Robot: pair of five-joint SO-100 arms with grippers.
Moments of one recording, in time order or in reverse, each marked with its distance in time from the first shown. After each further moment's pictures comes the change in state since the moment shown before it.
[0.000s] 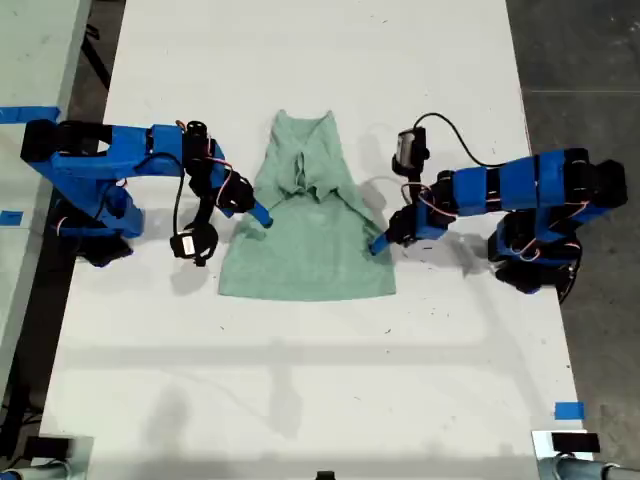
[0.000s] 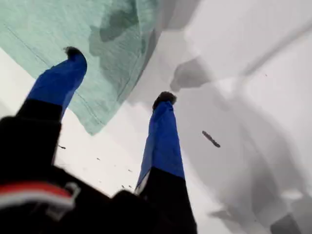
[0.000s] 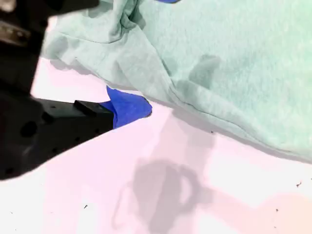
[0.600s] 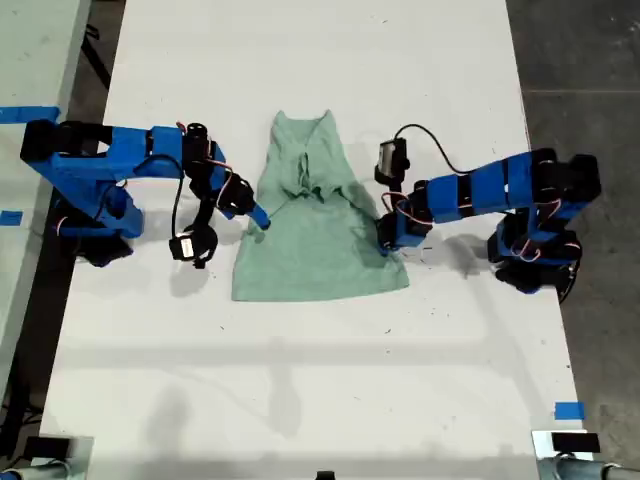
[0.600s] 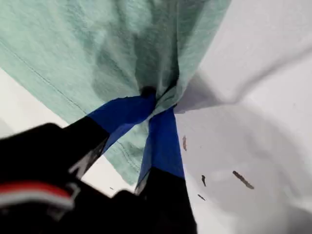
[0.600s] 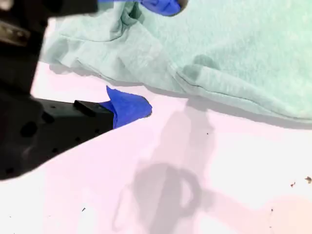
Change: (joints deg) arm 0 1.0 0.0 0.0 -0.4 -0.2; arm 1 -2.1 -15.6 -8.4 -3.3 3.5
